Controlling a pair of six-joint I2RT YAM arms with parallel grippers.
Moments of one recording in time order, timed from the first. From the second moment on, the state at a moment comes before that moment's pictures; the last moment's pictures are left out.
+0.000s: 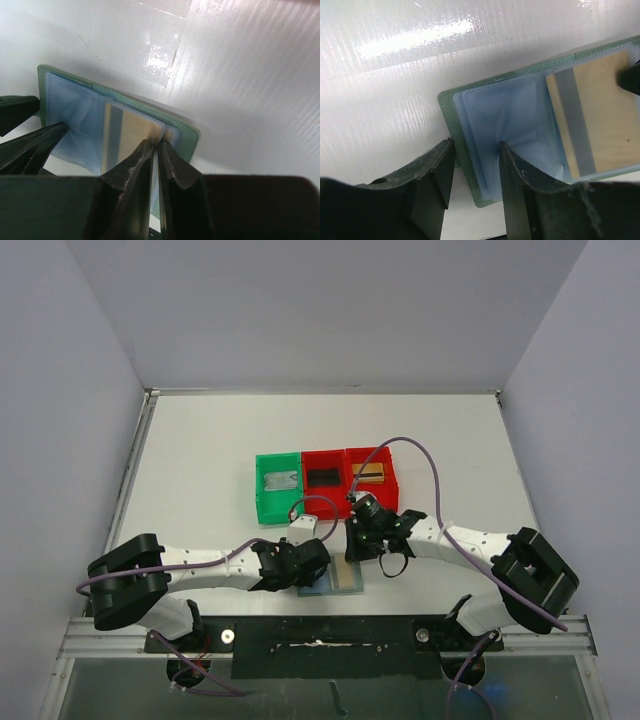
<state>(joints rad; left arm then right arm) -1.21 1.46 0.71 -0.38 -0.44 -0.94 0.81 1.41 0.71 -0.35 -0.08 0.60</state>
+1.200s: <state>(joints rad) -1.21 1.40 0.70 -0.37 -0.44 -0.96 0.82 1.36 0.70 -0.13 -0.25 0.59</state>
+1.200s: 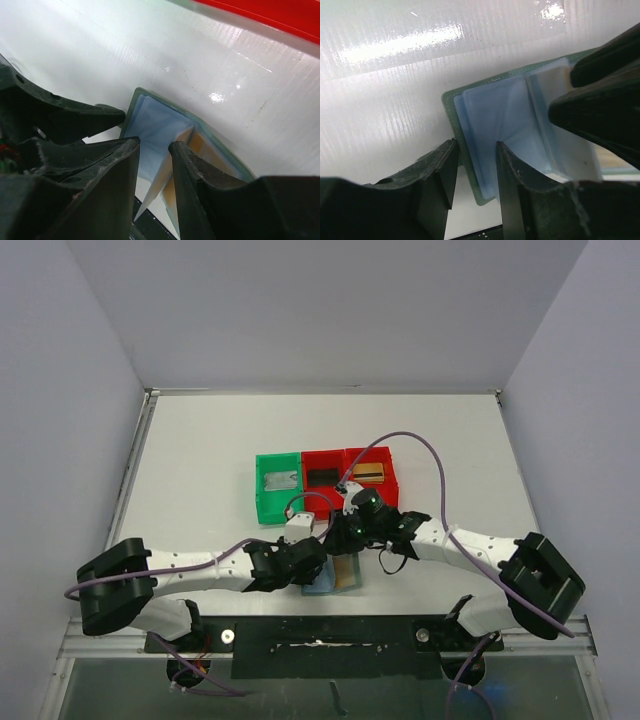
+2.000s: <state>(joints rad) -1.21 1.21 0.66 -0.39 -0.51 -0.99 0.82 1.32 0.67 -0.12 -0.24 0.59</state>
